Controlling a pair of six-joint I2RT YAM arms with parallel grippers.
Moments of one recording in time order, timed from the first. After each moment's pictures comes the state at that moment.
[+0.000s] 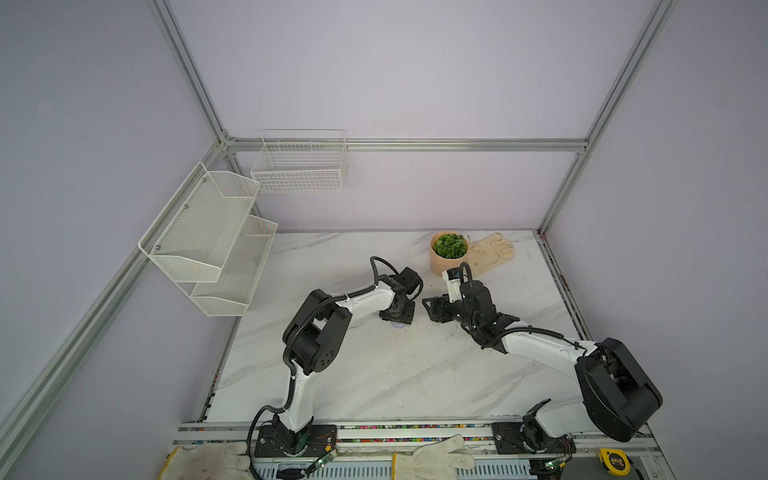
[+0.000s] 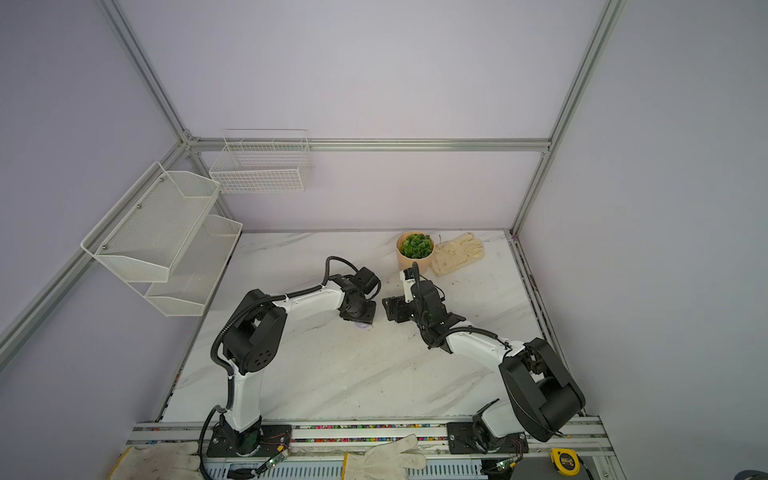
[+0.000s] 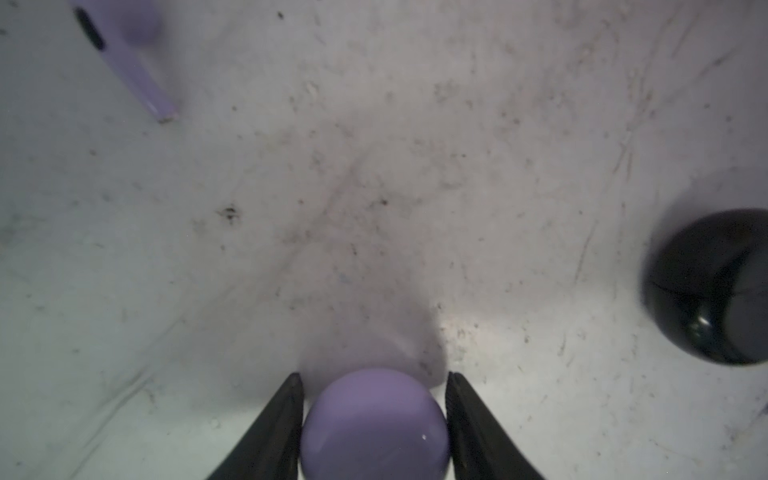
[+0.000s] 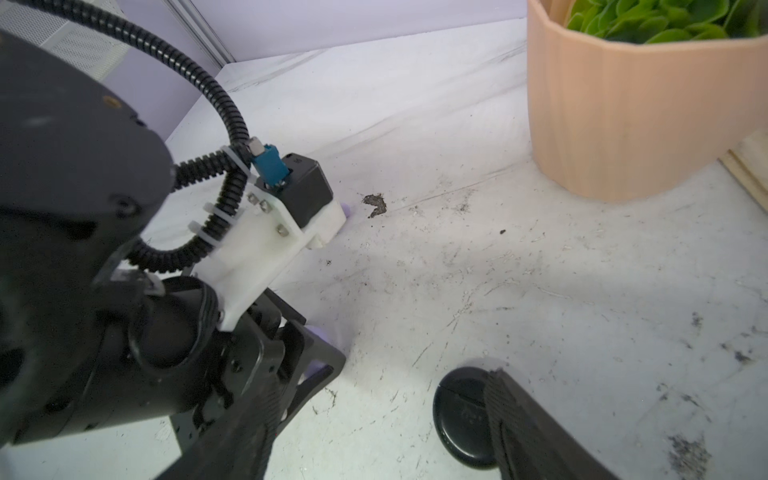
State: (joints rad) left arm -0.69 2.04 1.47 -0.71 -0.05 -0.49; right arm 0.58 1.43 0.70 0.21 -0.09 0.36
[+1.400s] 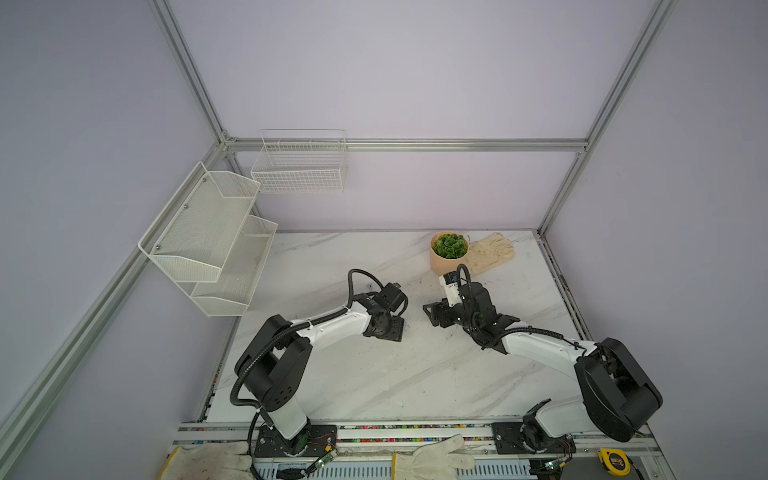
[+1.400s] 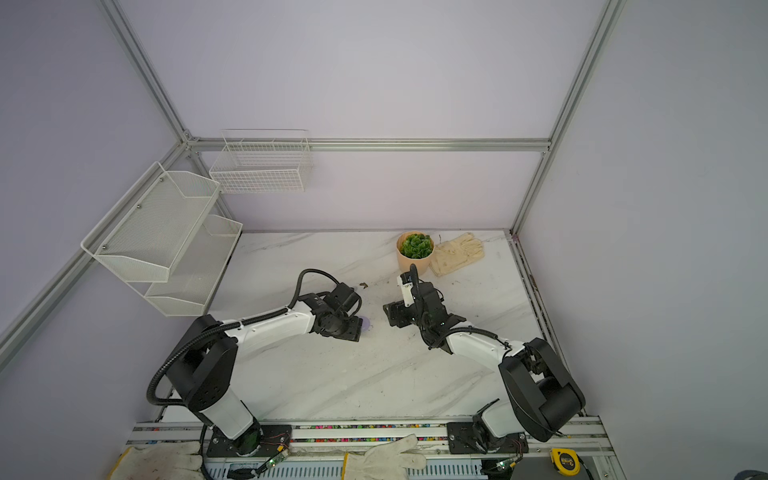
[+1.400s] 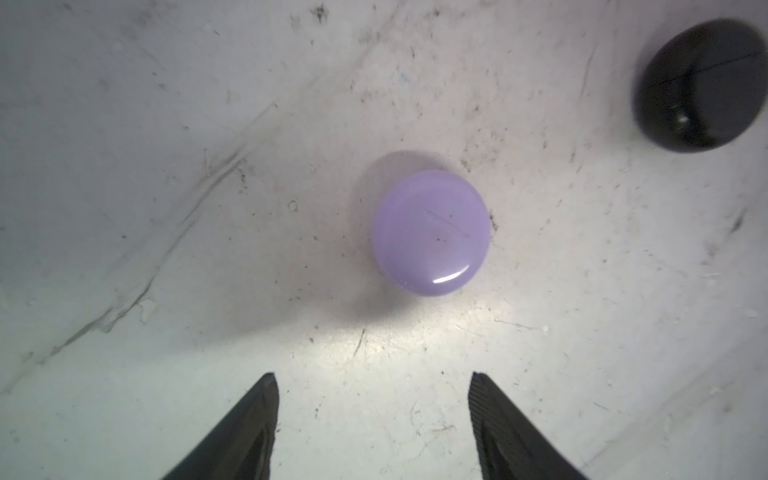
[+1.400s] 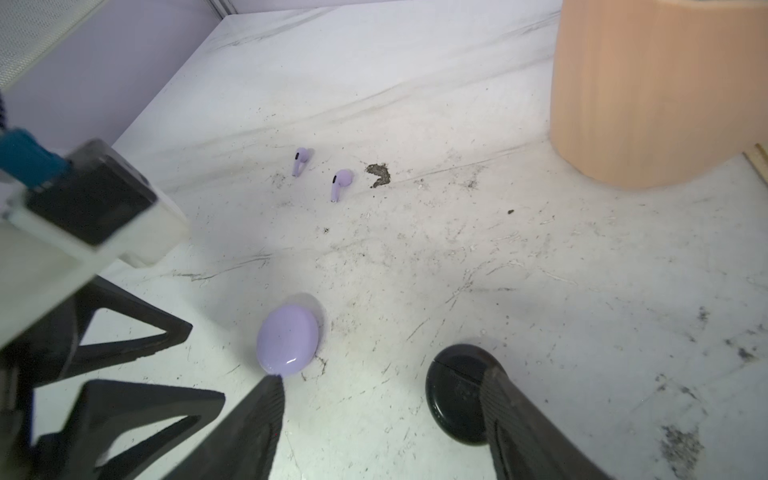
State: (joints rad) left arm -0.69 1.65 1.10 -0.63 -0.07 -0.52; right arm 0.57 1.43 0.69 0.16 -0.14 0.27
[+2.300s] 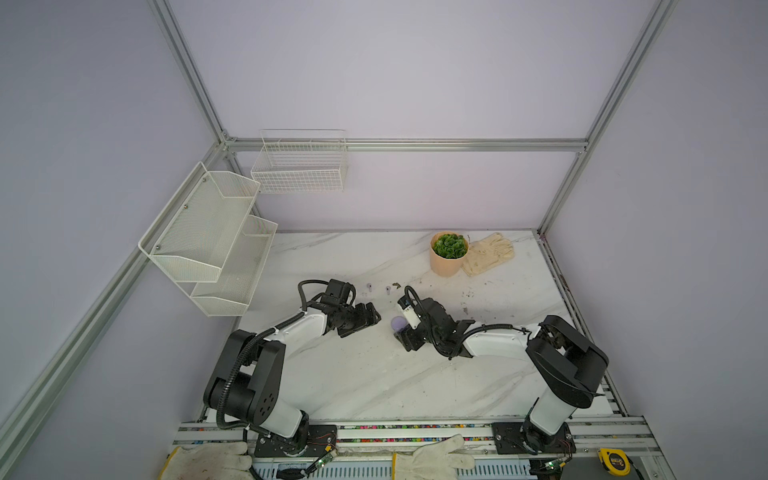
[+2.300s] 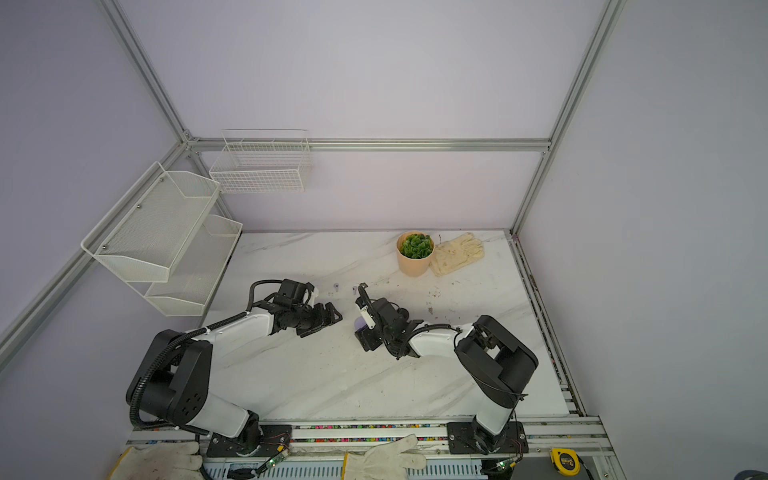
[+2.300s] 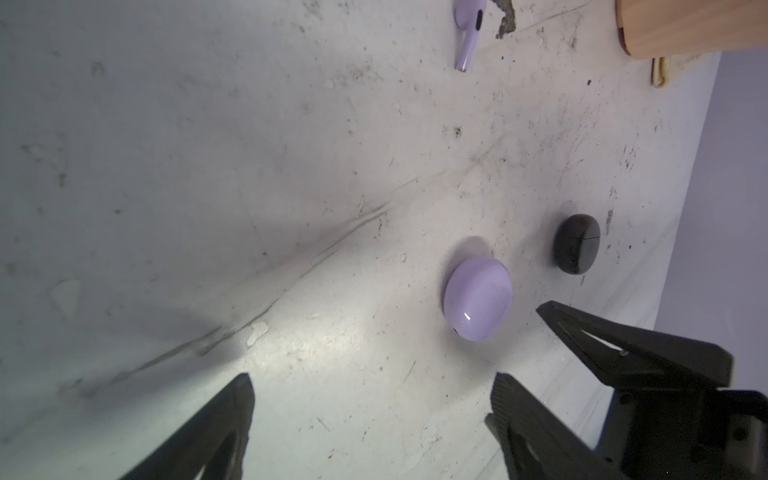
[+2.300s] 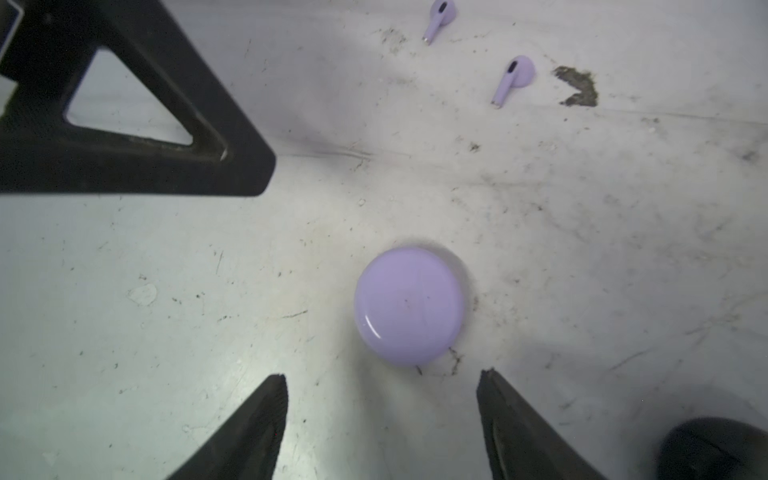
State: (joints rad) left arm -0.31 1.53 0.82 -0.31 0.37 -0.63; right arm 0.87 1.73 0.85 0.11 -0.01 0.12
